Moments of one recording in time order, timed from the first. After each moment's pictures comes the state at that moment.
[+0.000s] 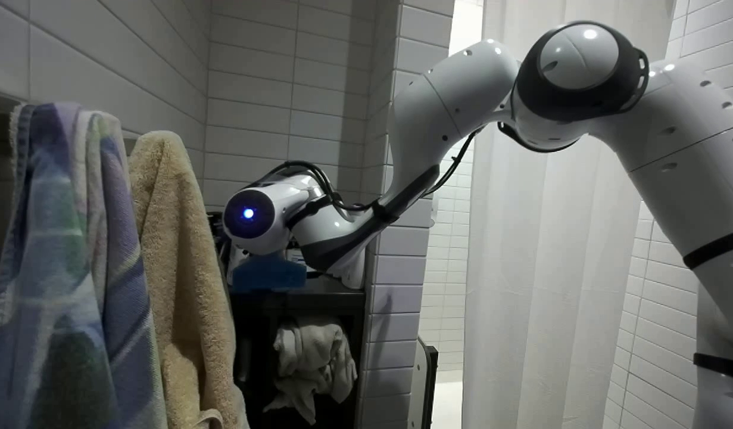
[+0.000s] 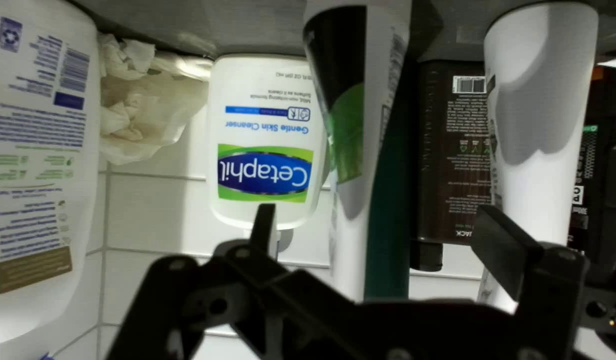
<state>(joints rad) 0.41 0.55 0.24 -1.67 -1.72 2.12 2.07</state>
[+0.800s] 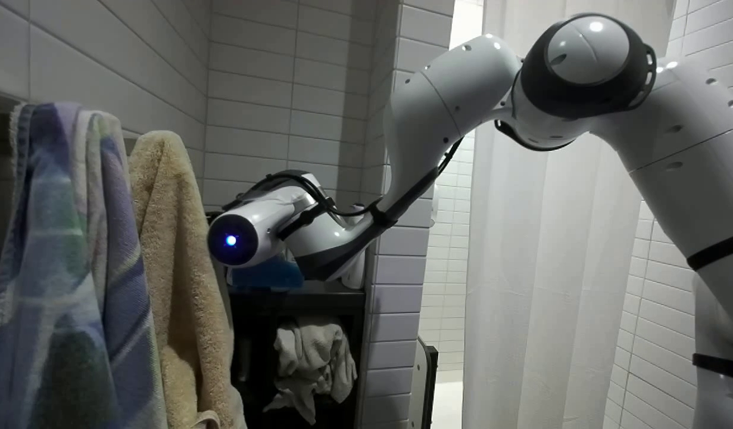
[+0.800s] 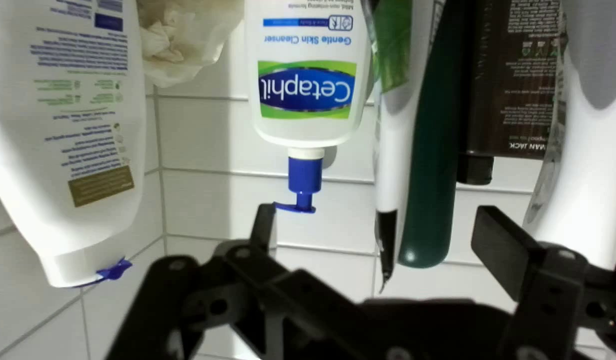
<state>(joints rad) 0.46 0.55 0.25 -1.69 -1.83 1.86 2.22</state>
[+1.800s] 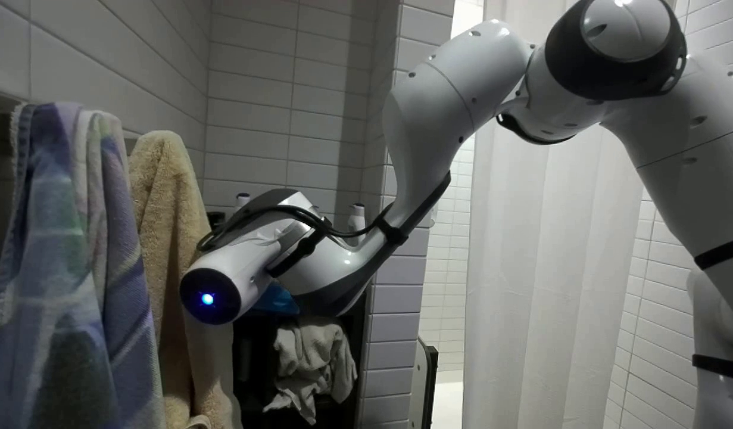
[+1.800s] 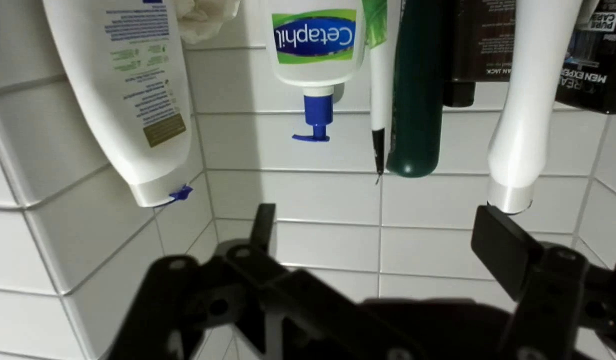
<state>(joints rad) 0.52 0.51 0.34 -1.85 -1.90 1.57 2.41</state>
